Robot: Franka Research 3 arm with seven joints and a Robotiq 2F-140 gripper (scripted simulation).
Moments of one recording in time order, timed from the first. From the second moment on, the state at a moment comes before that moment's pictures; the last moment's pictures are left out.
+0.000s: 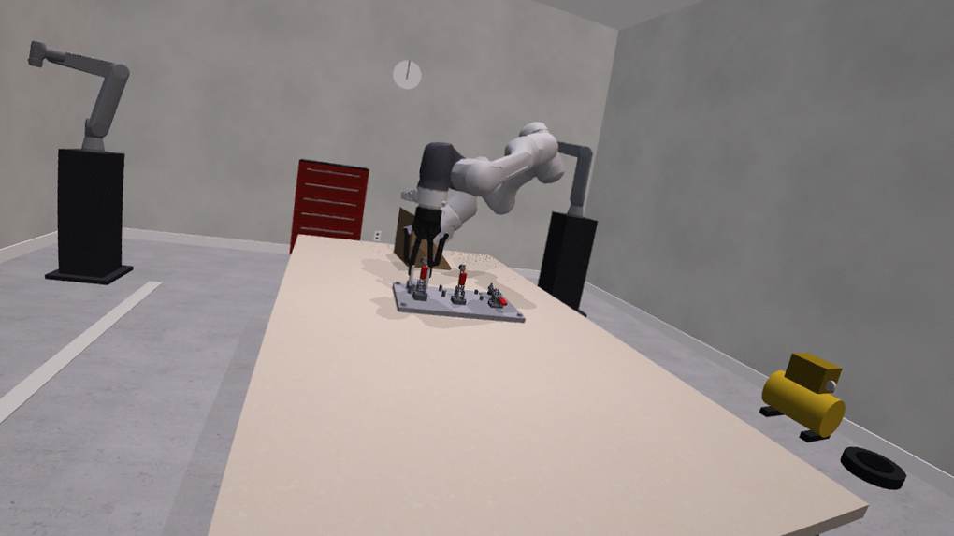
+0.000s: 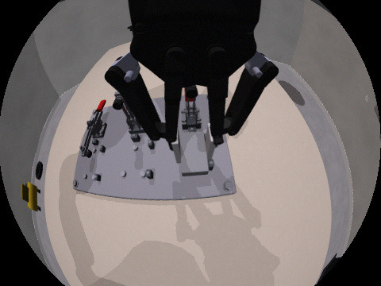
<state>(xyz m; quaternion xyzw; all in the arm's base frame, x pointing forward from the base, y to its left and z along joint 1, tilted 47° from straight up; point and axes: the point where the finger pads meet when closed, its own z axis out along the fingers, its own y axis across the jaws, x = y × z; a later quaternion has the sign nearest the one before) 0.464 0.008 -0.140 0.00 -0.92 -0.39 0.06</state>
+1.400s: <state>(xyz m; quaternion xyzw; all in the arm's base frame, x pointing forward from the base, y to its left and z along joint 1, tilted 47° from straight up) 0.465 0.009 -0.141 0.00 -0.92 -0.39 0.06</state>
